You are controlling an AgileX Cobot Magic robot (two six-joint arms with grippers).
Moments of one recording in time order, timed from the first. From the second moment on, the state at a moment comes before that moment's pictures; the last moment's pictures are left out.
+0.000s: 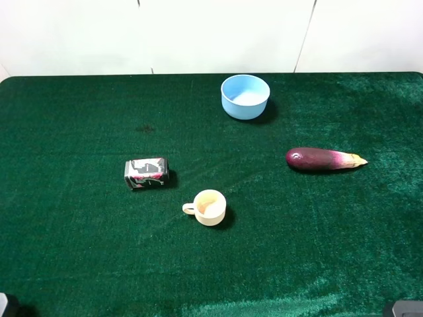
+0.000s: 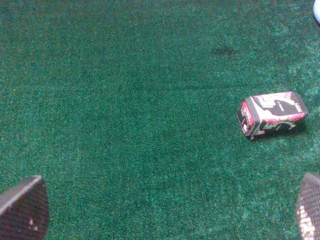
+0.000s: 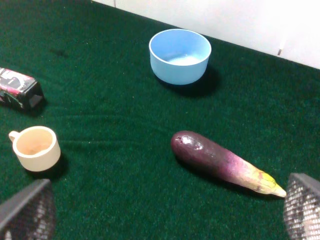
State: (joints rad) left arm -0.17 -0.01 -0.50 0.02 1.06 -0.13; right arm 0.54 -0.01 -0.50 -0.02 1.02 0.01
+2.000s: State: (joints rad) left arm -0.17 -0.01 -0.50 0.02 1.06 -0.13; right arm 0.54 0.75 -0.57 -0.07 0.95 0.09
